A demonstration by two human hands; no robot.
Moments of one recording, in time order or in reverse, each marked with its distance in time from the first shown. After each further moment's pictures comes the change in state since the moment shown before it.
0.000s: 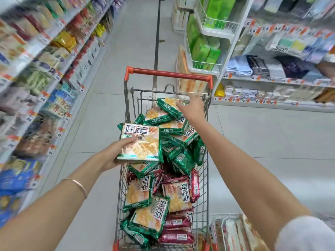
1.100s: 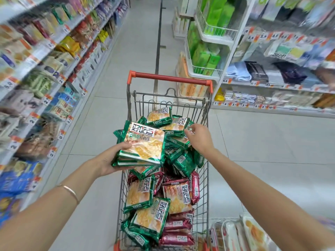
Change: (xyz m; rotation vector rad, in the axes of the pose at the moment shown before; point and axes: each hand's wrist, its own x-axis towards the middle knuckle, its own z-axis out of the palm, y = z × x) left_hand -0.032 -0.004 -0.009 -0.187 -0.015 -0.085; right_hand -0.072 0.055 -0.001 -0.180 -0.054 -0.108
